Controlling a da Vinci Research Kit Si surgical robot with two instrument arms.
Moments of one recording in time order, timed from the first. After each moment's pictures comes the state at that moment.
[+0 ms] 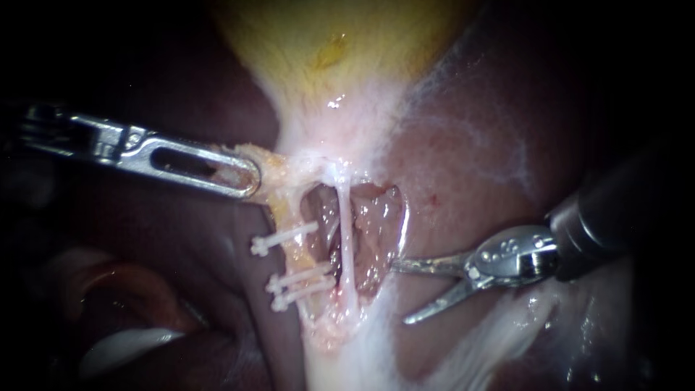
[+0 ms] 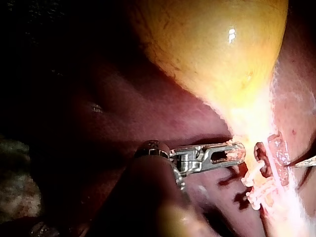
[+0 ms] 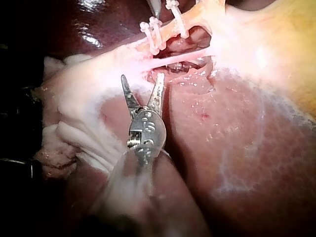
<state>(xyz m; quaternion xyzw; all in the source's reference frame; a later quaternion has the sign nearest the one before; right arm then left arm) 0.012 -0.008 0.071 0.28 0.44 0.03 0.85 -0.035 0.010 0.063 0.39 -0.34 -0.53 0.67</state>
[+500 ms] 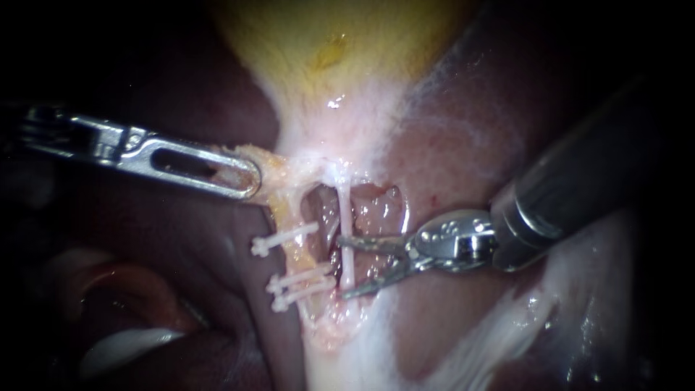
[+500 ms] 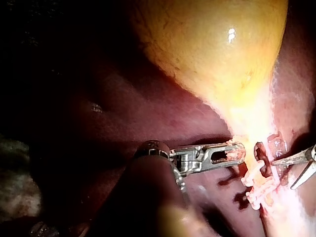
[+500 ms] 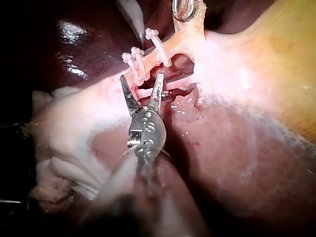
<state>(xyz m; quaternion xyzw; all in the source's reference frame) 0.017 -0.007 0.072 0.29 0.43 0.06 0.85 -0.035 0.010 0.063 0.39 -0.34 -0.53 0.67</state>
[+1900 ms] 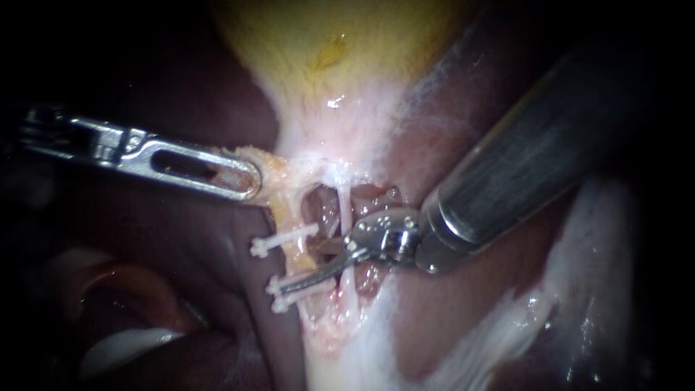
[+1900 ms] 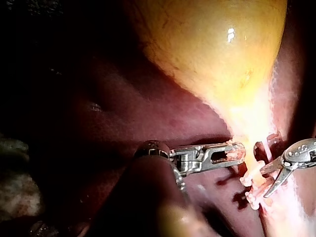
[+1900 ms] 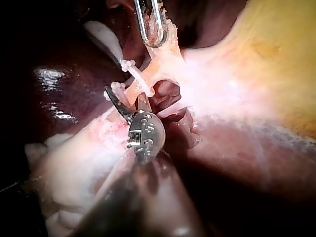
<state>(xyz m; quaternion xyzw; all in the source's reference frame) 0.024 -0.006 0.075 0.40 0.44 0.12 0.80 -0.035 0.010 0.063 0.39 -0.34 -0.53 0.67</state>
